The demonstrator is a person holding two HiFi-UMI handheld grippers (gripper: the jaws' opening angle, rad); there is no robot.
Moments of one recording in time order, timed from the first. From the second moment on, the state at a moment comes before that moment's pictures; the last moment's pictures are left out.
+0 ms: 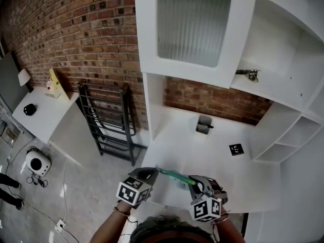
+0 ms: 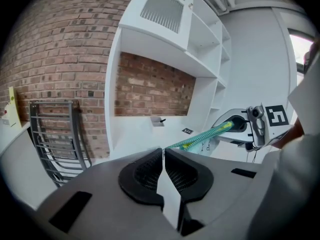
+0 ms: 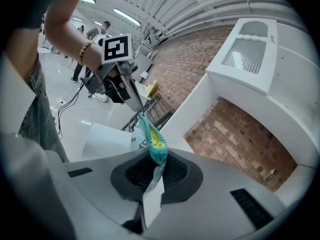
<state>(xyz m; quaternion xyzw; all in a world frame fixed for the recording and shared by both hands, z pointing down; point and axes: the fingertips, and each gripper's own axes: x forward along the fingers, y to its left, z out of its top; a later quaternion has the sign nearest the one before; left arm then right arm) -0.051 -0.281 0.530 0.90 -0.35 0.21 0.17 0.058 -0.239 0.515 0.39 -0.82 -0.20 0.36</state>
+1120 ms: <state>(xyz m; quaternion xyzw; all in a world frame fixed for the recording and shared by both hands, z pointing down) -0.066 -0.285 0.503 0.90 -0.40 0.05 0.17 0.113 -0.337 0.544 0.43 -0.86 0.26 0.04</state>
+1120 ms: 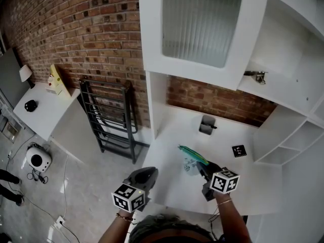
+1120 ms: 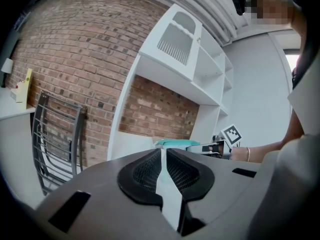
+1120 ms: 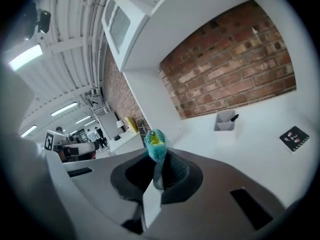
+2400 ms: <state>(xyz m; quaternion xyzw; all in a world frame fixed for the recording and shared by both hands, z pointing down) -0.039 -0.284 0.505 0.91 -0.38 0.04 0.17 0.215 -0.339 0.656 0.54 -0.74 0.39 0.05</state>
